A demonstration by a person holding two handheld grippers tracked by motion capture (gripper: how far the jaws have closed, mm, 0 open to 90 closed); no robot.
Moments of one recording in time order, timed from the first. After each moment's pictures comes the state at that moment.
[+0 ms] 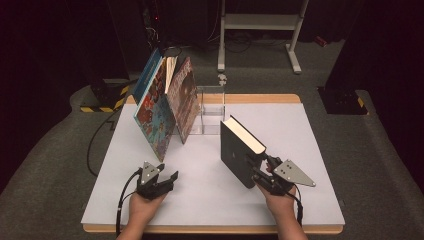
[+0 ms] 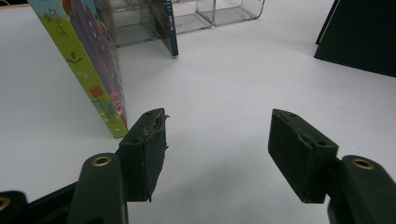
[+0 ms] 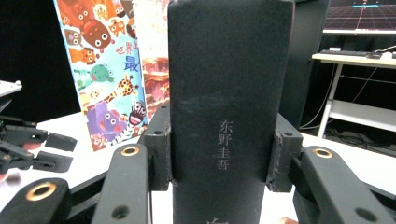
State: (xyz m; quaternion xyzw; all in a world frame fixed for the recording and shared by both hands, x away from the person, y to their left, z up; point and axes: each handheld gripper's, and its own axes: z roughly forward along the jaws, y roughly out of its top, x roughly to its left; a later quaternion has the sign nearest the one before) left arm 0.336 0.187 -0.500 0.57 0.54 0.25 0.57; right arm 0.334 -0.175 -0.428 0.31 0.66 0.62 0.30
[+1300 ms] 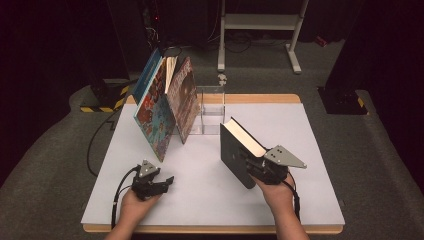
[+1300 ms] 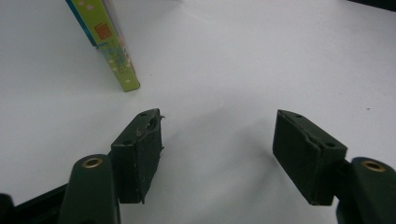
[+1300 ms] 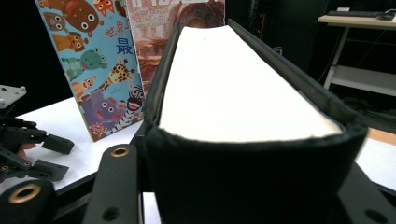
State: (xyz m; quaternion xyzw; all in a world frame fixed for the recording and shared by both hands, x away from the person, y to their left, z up) left arm 0.345 0.206 -0.506 0.63 0.57 0.19 0.50; right arm 0.352 -0.155 -0.397 0.34 0.70 0.56 0.26
